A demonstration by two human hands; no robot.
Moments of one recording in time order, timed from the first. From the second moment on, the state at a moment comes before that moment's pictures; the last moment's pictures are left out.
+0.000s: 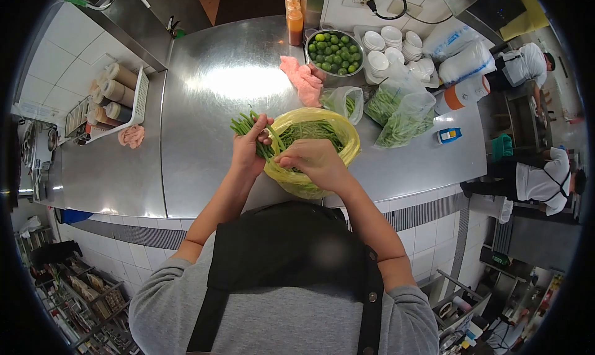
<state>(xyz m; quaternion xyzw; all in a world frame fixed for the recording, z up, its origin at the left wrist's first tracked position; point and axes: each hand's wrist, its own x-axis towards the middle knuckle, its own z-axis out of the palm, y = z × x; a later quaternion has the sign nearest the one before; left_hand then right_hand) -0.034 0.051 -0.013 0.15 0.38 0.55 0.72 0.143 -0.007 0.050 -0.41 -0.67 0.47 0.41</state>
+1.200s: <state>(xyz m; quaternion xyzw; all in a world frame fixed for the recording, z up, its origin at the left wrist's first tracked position) -0.022 0.034 -0.003 0.66 0.41 0.38 0.50 0.177 -0.006 0.052 -0.49 -0.39 0.61 0.48</state>
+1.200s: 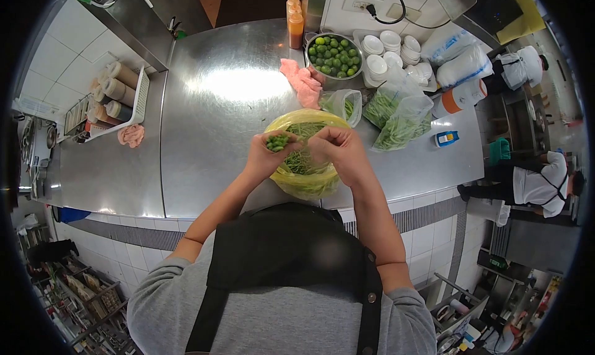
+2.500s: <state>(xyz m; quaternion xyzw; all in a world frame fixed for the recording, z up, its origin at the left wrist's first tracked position) -0.030 0.036 -0.008 0.13 0.39 0.43 0.80 0.153 0.026 -0.053 -0.55 -0.78 0.15 0.26</state>
